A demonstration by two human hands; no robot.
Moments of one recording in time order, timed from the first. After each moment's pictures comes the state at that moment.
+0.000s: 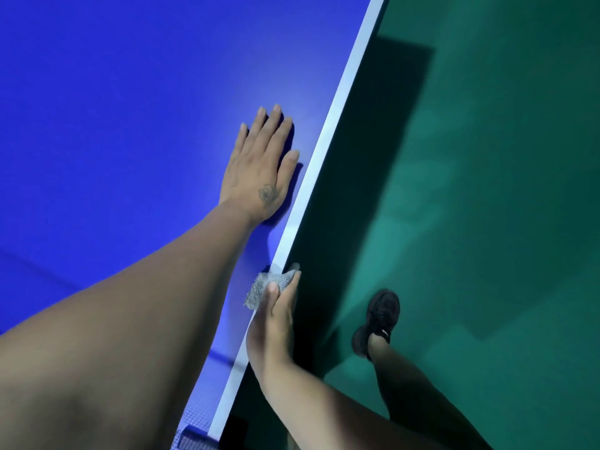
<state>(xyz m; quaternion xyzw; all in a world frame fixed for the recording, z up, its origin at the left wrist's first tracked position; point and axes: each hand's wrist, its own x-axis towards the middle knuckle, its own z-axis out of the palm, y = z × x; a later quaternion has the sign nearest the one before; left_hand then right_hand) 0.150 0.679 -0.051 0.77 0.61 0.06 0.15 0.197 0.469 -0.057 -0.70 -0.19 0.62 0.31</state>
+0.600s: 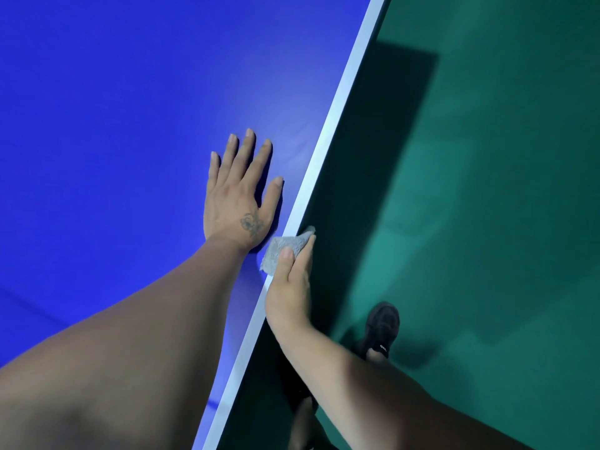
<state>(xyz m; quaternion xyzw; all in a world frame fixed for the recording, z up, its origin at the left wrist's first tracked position) 0.156 0.701 -0.062 0.72 0.68 0.07 0.10 0.251 0.587 -0.062 -0.69 -0.23 0.61 0.32</state>
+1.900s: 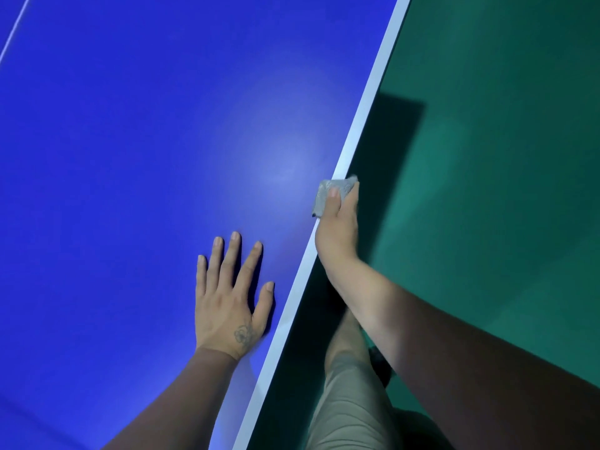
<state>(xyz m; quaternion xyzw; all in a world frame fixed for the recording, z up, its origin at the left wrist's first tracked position) 0.162 0.716 -0.057 0.71 0.70 0.06 0.08 0.333 0.845 -0.061 -0.73 -0.25 0.53 0.35</state>
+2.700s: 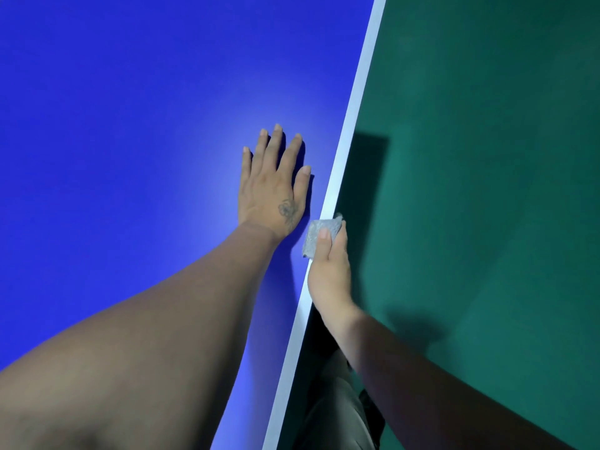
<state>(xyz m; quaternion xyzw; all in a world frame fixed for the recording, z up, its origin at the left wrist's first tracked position) 0.280 1.061 -0.046 0.76 0.63 0.09 0.13 0.370 0.944 -0.071 -0.75 -0.23 0.52 0.34</state>
